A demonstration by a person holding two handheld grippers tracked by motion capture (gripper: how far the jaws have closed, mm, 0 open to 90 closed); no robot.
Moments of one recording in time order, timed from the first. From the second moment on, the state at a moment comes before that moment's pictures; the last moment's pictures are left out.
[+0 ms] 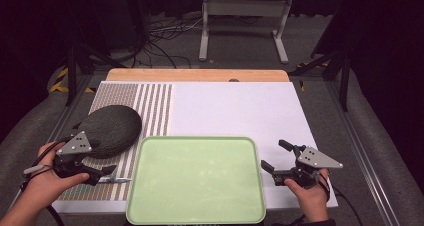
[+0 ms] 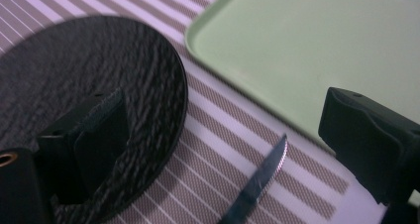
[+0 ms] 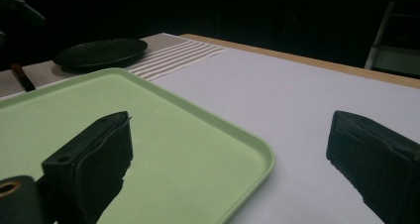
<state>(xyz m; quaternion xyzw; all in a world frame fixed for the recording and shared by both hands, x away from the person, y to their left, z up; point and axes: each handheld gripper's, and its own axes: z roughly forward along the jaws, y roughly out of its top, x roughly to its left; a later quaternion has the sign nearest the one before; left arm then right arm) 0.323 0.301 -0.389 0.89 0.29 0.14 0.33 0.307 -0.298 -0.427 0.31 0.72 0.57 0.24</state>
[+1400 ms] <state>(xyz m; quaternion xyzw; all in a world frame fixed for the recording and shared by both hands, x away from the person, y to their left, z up) 0.345 0.313 -0.400 0.98 0.15 0.05 0.13 0.307 -0.299 -0.427 0.31 0.72 0.58 0.23</state>
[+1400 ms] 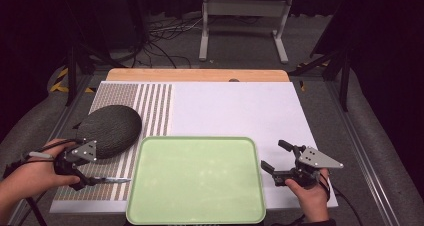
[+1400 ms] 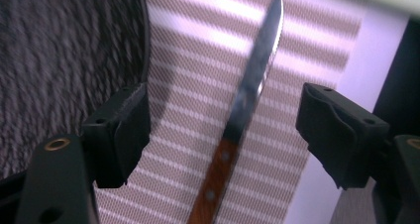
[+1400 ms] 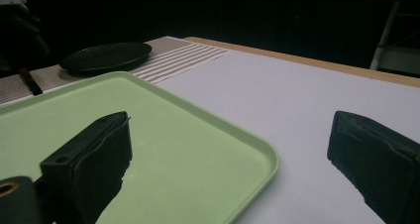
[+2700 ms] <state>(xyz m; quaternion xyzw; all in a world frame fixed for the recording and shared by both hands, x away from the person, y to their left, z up) 0.356 0.314 -0.429 1.00 -0.02 0.01 0.00 0.305 -0.296 -0.428 0.29 0.73 0.58 0.21</state>
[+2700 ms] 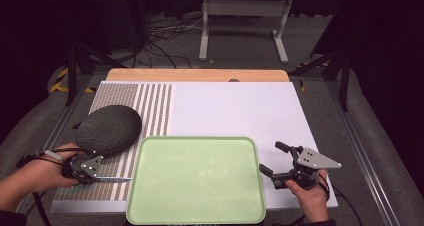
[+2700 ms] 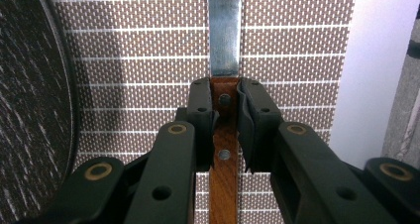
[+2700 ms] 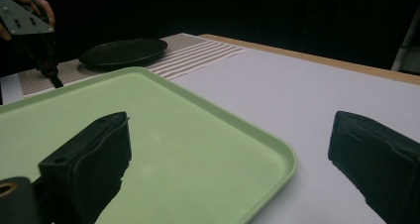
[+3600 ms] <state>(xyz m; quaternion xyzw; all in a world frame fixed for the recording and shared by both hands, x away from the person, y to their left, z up) 0.353 0.316 -0.384 0.98 0.15 -0.05 0.12 0.306 -0.291 -0.426 0.28 0.74 0.58 0.21</state>
